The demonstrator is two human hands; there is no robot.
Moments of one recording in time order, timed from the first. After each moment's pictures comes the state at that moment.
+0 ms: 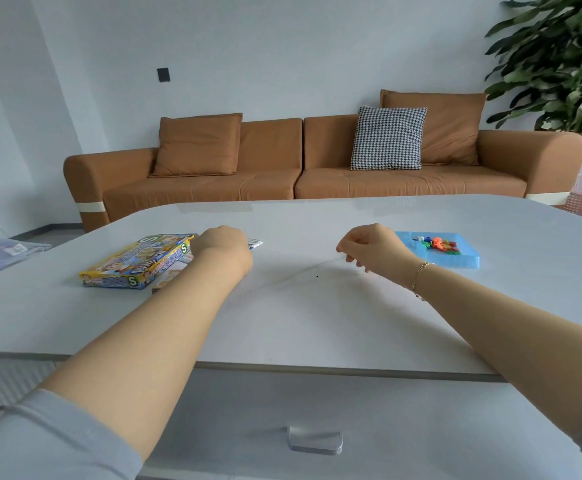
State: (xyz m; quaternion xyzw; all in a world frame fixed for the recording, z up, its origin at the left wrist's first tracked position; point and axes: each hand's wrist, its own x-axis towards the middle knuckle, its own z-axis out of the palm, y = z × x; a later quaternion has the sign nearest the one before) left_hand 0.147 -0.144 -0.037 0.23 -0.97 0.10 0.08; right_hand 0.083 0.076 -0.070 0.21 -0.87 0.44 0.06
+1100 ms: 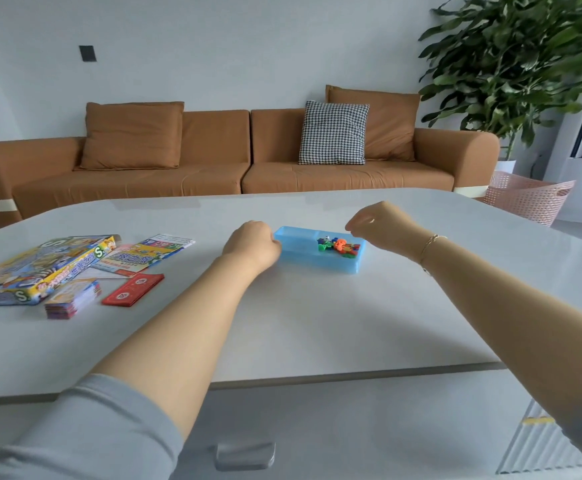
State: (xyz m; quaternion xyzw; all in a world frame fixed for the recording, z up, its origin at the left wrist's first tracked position) left_hand 0.067 -0.047 -0.075 0.02 -0.97 -0.16 0.16; right_hand 0.054 0.171 -0.048 0.10 -0.94 0.31 0.11
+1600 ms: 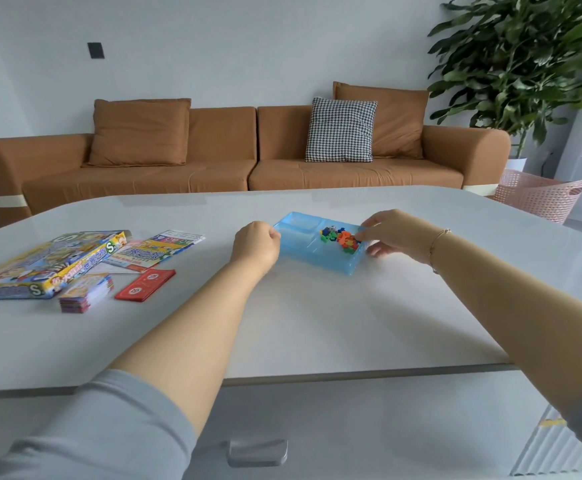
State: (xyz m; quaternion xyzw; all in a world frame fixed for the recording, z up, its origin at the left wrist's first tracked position) left_hand 0.058 -0.058 -0.092 0.04 -0.94 -0.28 0.21; right_hand 0.055 0.167 -0.053 0.02 -0.88 0.48 -0.04
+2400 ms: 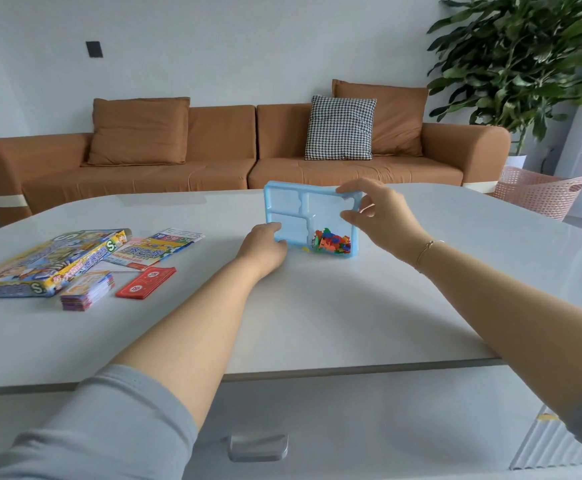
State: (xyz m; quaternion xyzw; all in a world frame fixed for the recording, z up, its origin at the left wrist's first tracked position) left_hand 0.063 -0.054 -0.094 0.01 -0.94 -0.33 0.14; right_hand 0.067 0.155 -0.058 0.25 -0.86 0.36 0.28
